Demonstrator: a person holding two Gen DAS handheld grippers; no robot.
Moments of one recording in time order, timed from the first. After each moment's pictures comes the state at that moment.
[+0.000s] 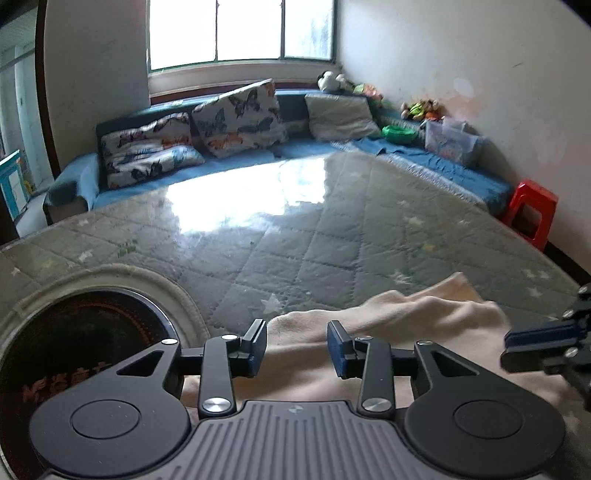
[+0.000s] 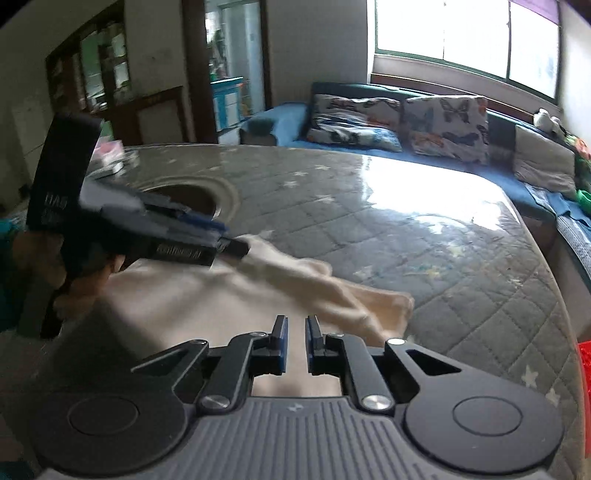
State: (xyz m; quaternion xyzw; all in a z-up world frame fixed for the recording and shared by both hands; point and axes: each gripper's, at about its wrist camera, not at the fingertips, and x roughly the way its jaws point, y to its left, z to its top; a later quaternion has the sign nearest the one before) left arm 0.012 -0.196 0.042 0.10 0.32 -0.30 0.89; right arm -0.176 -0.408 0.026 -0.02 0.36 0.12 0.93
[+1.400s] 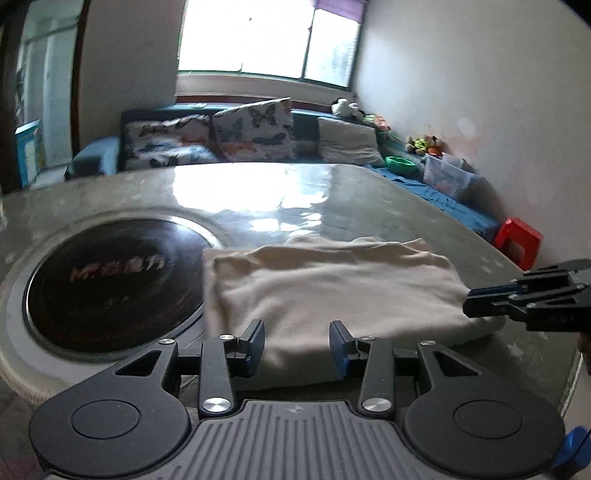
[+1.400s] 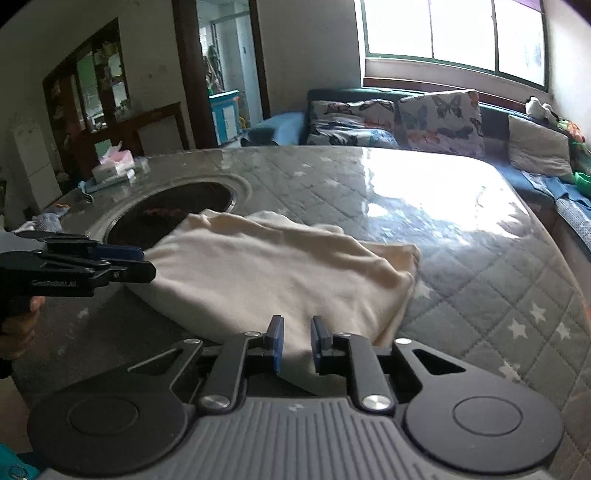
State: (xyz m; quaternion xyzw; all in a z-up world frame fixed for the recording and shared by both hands) left arm -0.080 -0.108 0.030 0.01 0.32 -0.28 0.91; right arm -0.220 -0.409 0.011 0.01 0.34 0.12 0.93
